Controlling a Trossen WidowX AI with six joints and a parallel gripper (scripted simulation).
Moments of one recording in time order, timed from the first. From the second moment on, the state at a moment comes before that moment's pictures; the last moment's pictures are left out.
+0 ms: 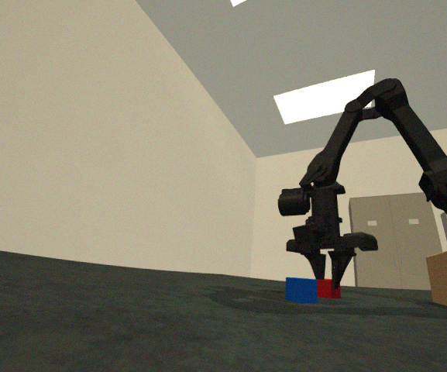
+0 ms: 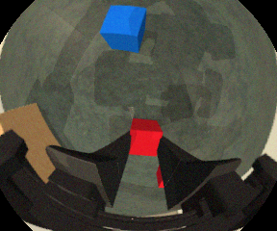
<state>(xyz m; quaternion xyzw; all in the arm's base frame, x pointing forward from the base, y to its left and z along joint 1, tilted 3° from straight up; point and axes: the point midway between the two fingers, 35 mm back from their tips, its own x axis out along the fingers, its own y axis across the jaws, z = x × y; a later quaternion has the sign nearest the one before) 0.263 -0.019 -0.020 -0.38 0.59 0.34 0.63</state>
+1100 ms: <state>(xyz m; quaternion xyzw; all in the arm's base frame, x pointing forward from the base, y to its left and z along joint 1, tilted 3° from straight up) 0.259 -0.019 0.066 -0.38 0.59 0.34 0.63</state>
